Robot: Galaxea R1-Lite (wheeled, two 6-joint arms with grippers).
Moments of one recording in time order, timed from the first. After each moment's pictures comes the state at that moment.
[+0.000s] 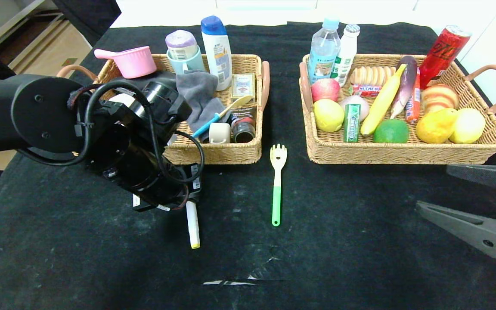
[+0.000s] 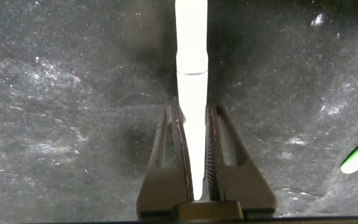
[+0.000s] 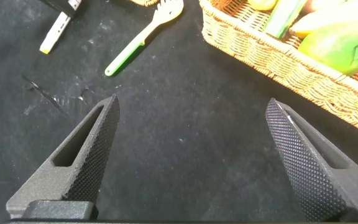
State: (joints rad) left arm -0.47 1.83 -1.57 0.72 0.15 -0.66; right arm 0.36 1.11 -0.70 -0.23 0.29 -0.15
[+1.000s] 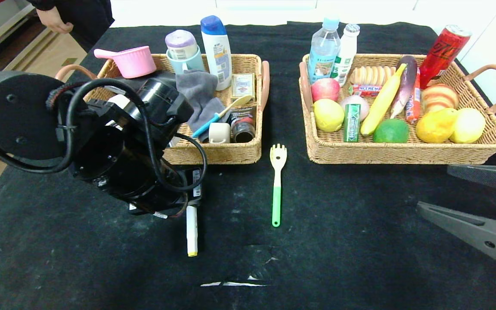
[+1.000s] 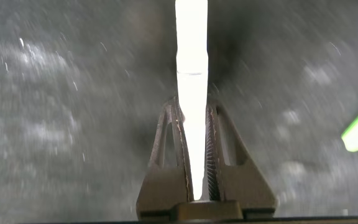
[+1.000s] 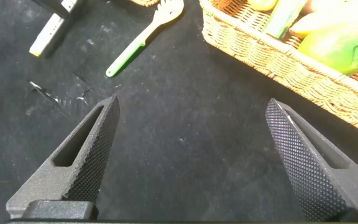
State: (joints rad) left arm -0.53 1.76 -1.52 0.72 0.19 -0.61; right arm 0.36 1.10 -0.69 -0.23 0.29 -0.15
